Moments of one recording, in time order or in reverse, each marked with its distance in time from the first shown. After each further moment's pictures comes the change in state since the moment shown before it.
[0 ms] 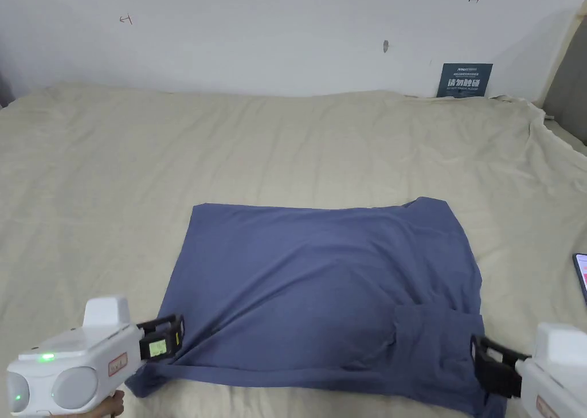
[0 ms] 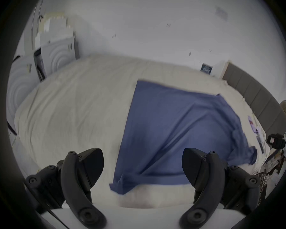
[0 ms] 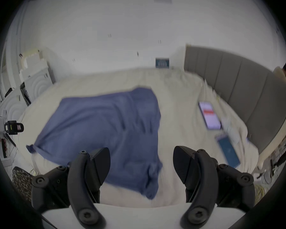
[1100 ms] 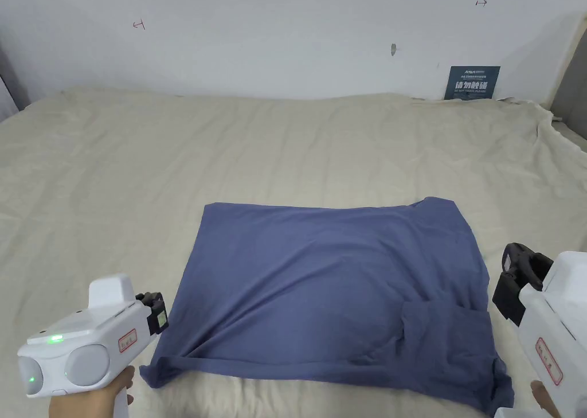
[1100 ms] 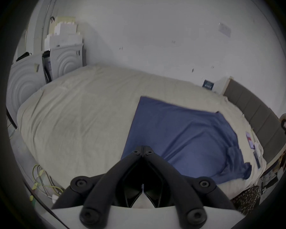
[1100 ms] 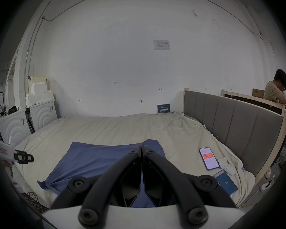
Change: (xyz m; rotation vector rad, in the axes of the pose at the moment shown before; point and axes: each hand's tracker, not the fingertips) left arm -0.014 -0.002 0.002 0.005 0.045 0.099; right arm -0.045 0.053 0.051 0.338 -0.003 -0.028
